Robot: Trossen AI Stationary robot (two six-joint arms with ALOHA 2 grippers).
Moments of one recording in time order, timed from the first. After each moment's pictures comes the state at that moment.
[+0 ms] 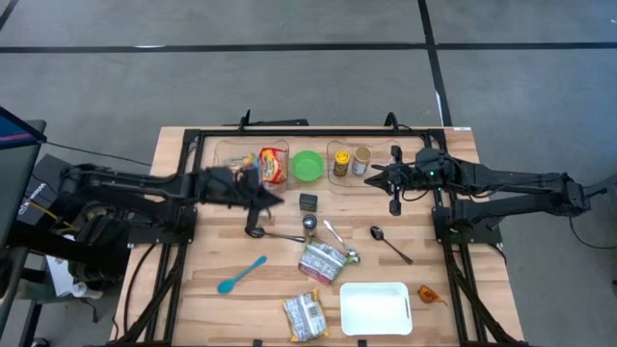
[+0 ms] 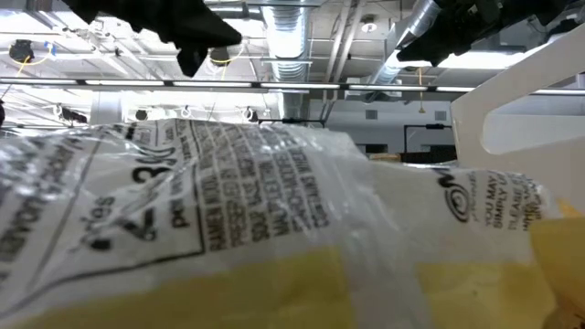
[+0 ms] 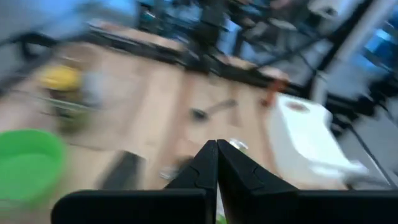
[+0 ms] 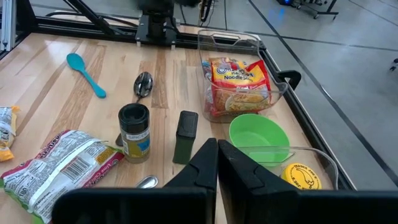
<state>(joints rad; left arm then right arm) -0.03 1.04 0.64 0.09 -0.03 -0.25 -0.17 0.84 0.68 -0.24 0.00 -0.18</state>
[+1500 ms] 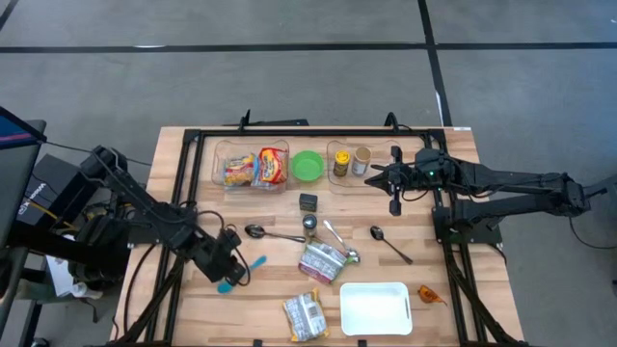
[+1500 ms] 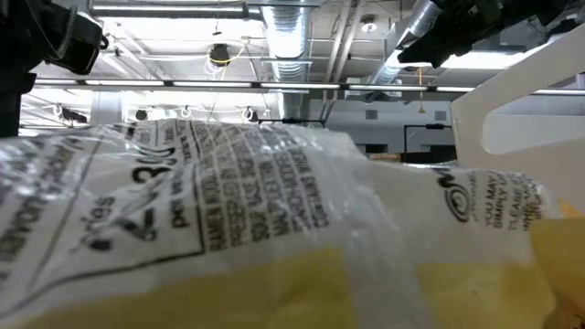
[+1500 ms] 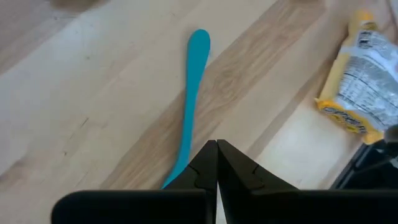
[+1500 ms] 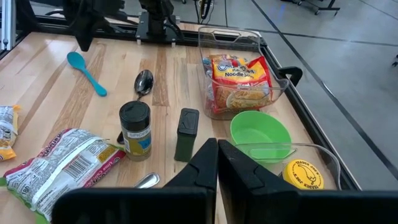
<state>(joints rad) -0.69 1.23 0.70 -0.59 -0.22 -1.51 -0.17 0.84 0.68 -0.25 0.00 -0.17</state>
